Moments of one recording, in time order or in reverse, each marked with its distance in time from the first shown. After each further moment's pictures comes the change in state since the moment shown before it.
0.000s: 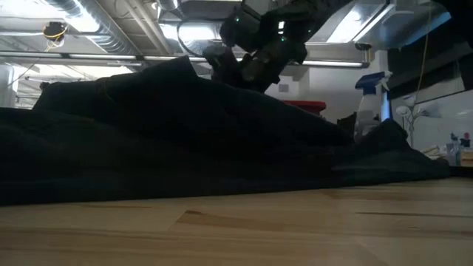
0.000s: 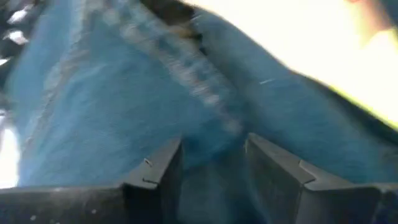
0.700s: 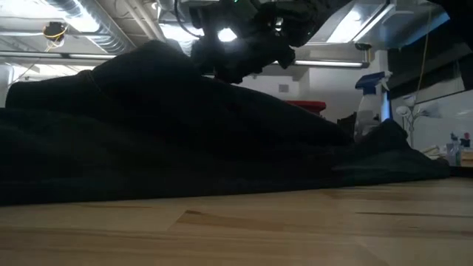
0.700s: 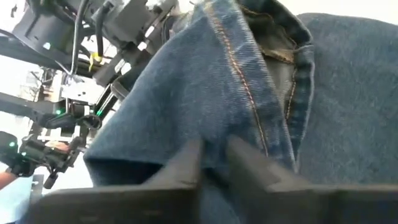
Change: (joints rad) left arm 0.000 0.000 0.000 0.000 0.000 0.000; right arm 0.035 0.041 0.000 0.330 -0.214 0.131
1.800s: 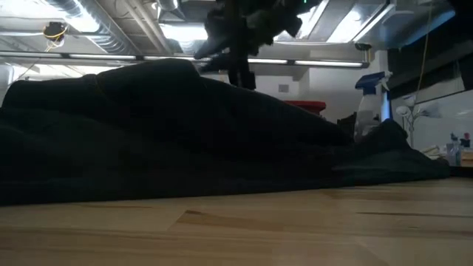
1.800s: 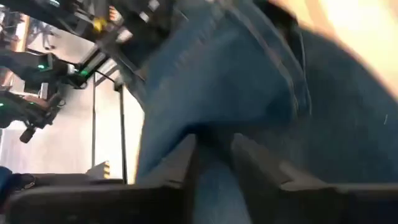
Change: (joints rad) left arm 0.000 0.000 0.000 0.000 -0.008 0.002; right arm -0.061 -0.089 0.155 -0.447 -0.056 -0.279
